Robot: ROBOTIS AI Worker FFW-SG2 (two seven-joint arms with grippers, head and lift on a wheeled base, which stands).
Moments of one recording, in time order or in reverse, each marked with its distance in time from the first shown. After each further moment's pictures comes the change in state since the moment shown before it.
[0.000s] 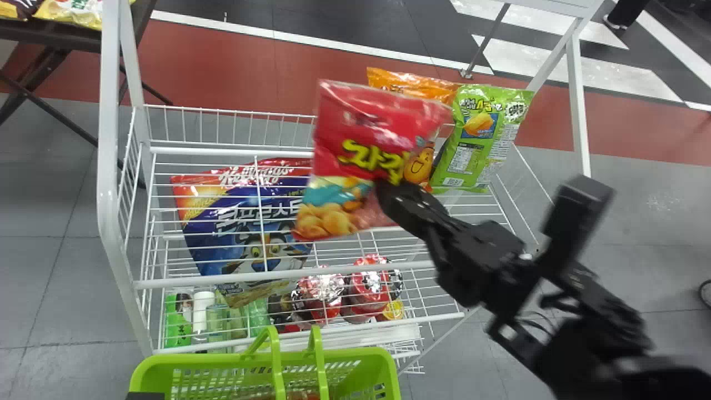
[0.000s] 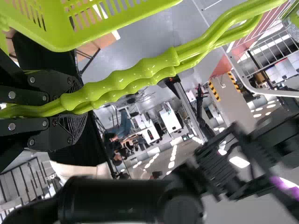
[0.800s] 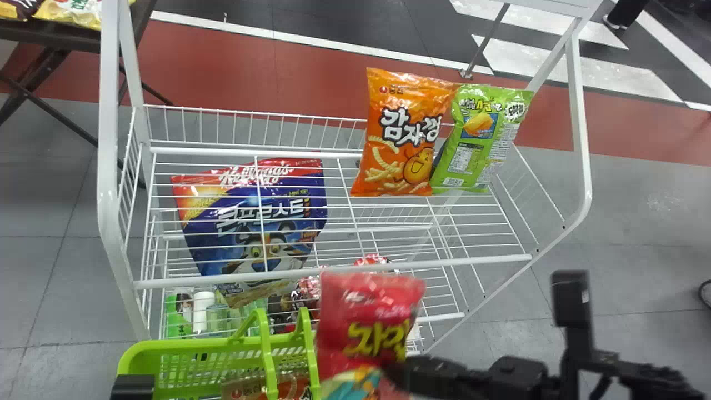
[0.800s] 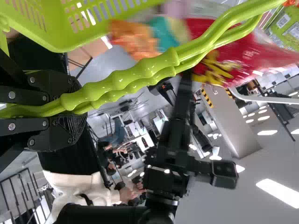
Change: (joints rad) left arm -0.019 -0.020 0.025 -0.001 0.011 -0.008 0.019; right arm 0.090 -0.156 -0.073 -0.026 -0.059 0.688 0.237
